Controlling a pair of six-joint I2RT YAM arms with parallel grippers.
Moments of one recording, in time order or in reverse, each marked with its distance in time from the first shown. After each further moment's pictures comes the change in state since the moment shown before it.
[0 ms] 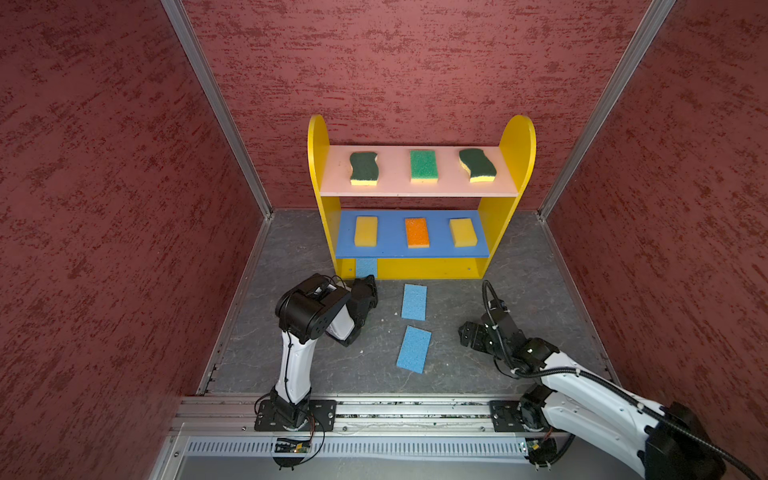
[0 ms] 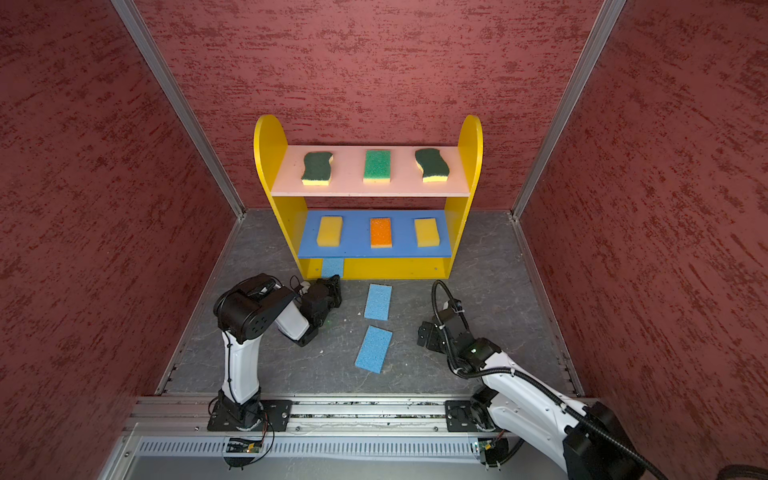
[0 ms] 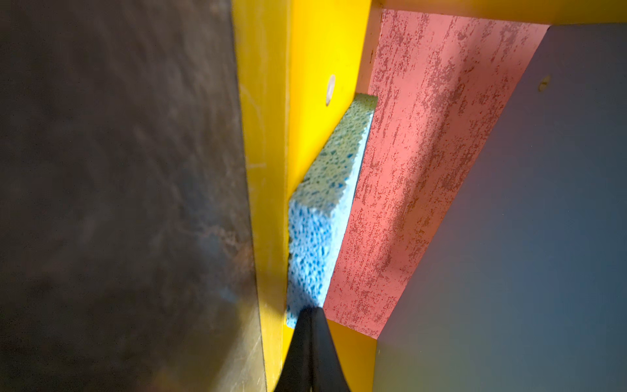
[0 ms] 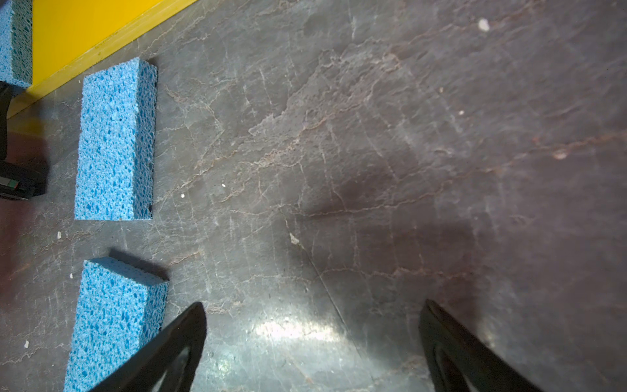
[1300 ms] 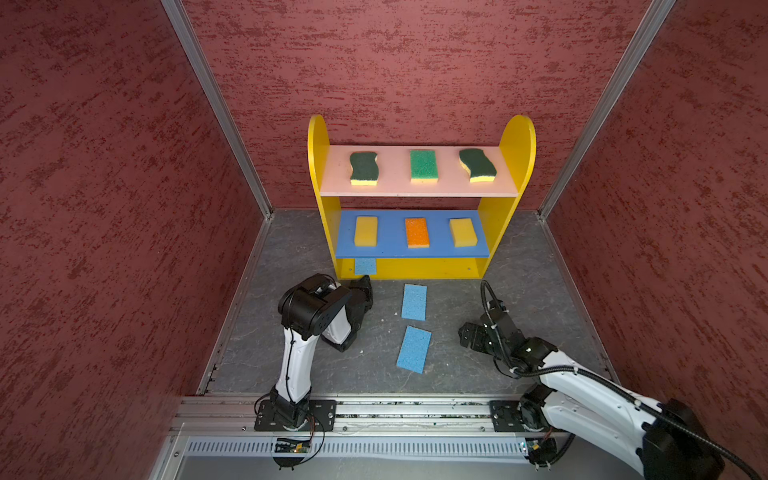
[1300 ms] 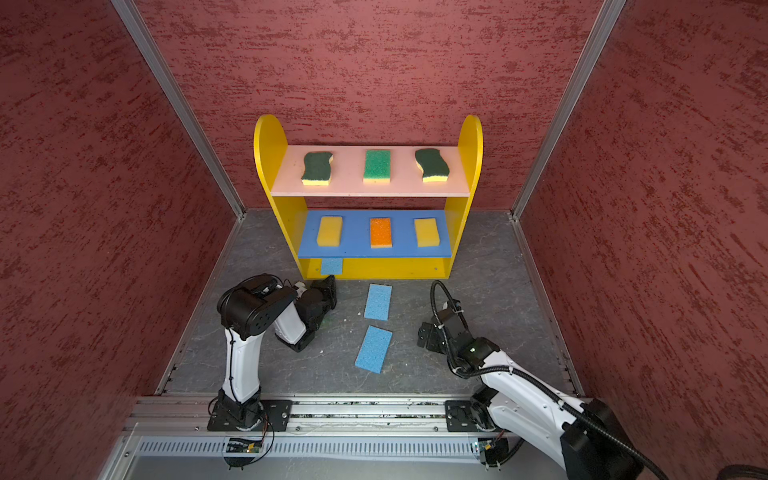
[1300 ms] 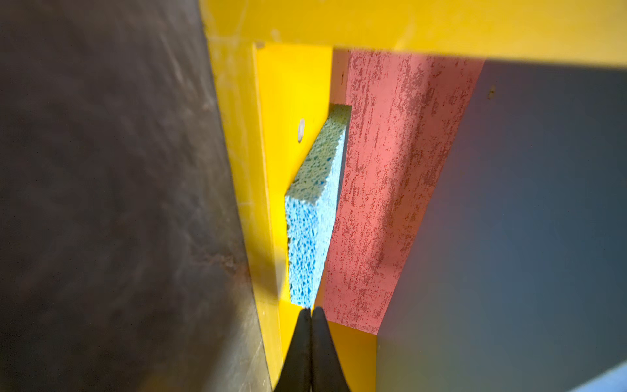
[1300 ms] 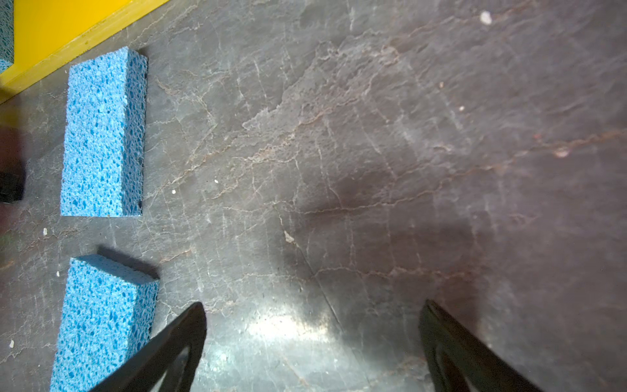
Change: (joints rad) left arm 0.018 0.032 -0.093 0.196 -0.018 0.101; right arm 0.000 0.015 0.000 0.000 0.000 -0.011
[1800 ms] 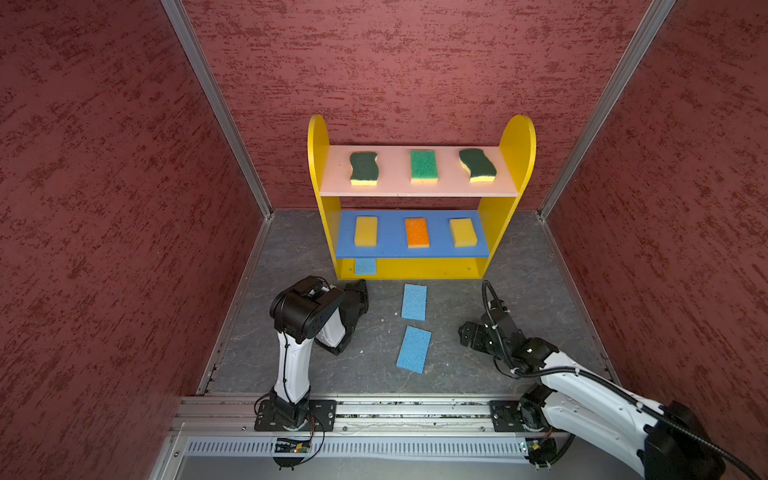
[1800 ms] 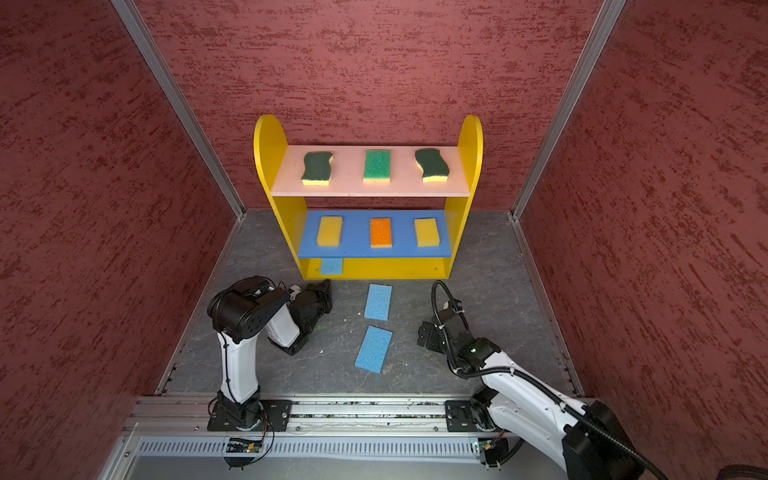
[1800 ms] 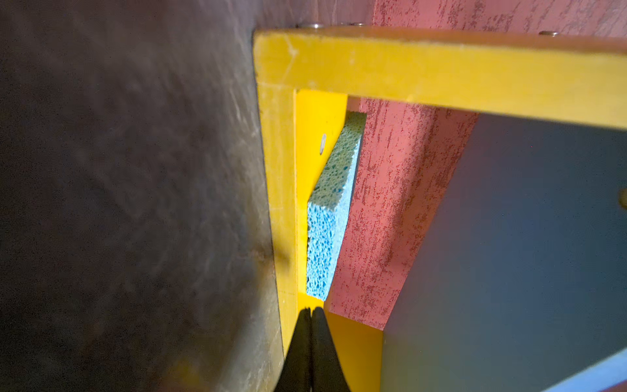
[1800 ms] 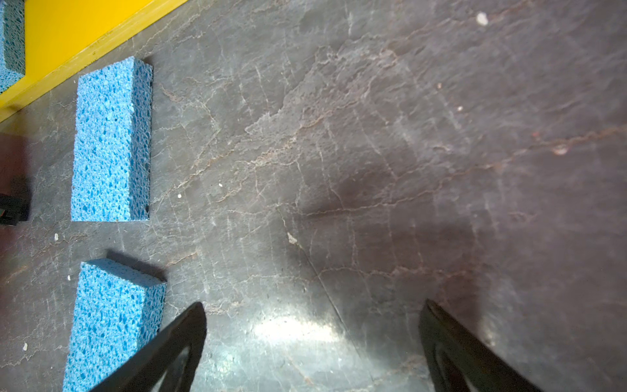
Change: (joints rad) left arm 0.039 -0.062 -0.040 -0.075 0.077 -0.021; right arm 0.000 -0.008 0.000 0.000 0.000 0.023
